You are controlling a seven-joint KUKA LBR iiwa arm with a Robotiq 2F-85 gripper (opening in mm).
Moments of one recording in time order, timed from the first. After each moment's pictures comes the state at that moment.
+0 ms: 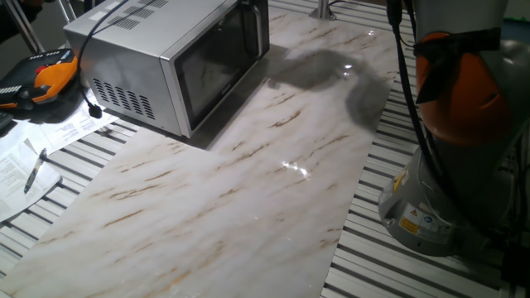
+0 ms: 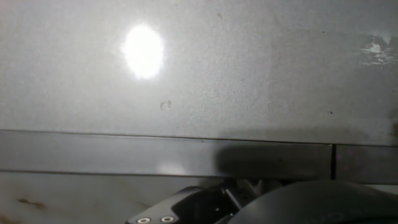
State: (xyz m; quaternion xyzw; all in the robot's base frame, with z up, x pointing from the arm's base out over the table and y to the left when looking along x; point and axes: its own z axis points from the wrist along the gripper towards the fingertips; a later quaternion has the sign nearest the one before) arm 0.572 -0.270 0.245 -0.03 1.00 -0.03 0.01
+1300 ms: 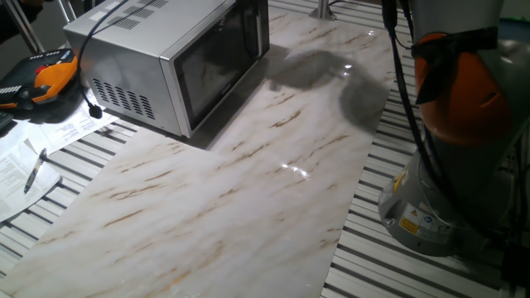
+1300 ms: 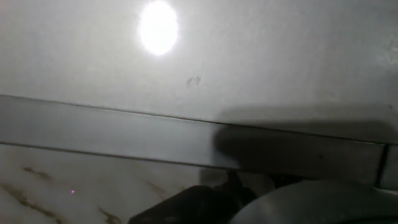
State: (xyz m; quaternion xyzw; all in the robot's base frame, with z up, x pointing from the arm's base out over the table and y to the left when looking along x) arm 0.563 -0.263 0.248 -0.06 1.00 -0.03 -0.02
